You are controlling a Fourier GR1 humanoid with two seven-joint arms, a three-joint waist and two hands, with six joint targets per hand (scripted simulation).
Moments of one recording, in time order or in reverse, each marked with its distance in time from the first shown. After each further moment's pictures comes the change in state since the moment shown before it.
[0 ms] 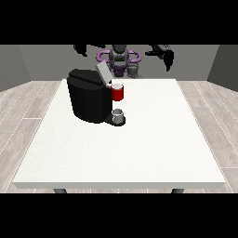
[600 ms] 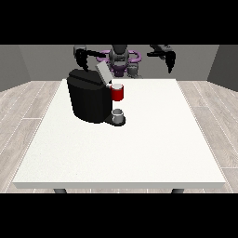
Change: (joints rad) left arm 0.072 0.036 -0.056 -0.213 0.062 0.014 0.081; right arm -0.134 -0.002 -0.060 0.177 -0.022 0.037 -0.060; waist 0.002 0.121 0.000
